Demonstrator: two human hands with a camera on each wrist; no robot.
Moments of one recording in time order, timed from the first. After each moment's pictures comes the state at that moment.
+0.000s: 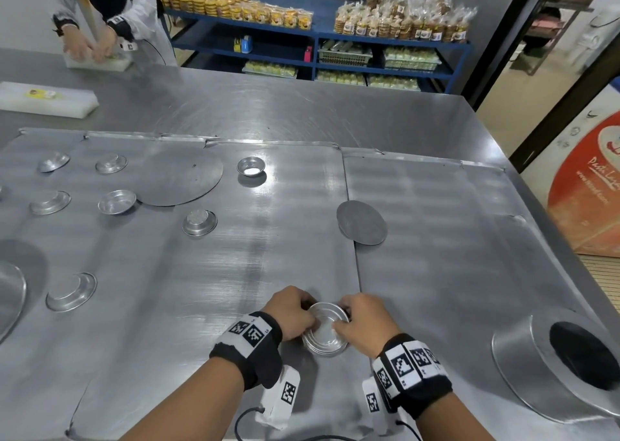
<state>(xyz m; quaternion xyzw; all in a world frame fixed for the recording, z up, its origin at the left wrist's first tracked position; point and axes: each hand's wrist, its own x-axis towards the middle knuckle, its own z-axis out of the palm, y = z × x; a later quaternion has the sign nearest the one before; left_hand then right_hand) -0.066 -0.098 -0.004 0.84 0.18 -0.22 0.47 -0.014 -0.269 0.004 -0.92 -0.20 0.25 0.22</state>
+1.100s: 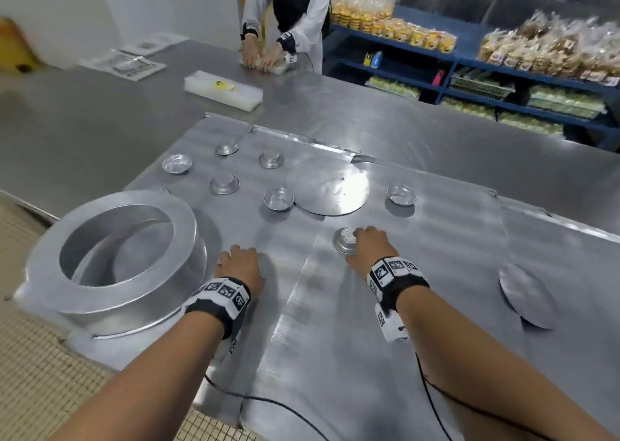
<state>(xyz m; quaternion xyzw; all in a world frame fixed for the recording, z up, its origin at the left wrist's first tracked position) -0.180 0.236 -0.021 0.88 0.43 -0.15 0.13 0.025 0.074 0.007 -0.92 -0.35 0.17 0.02</state>
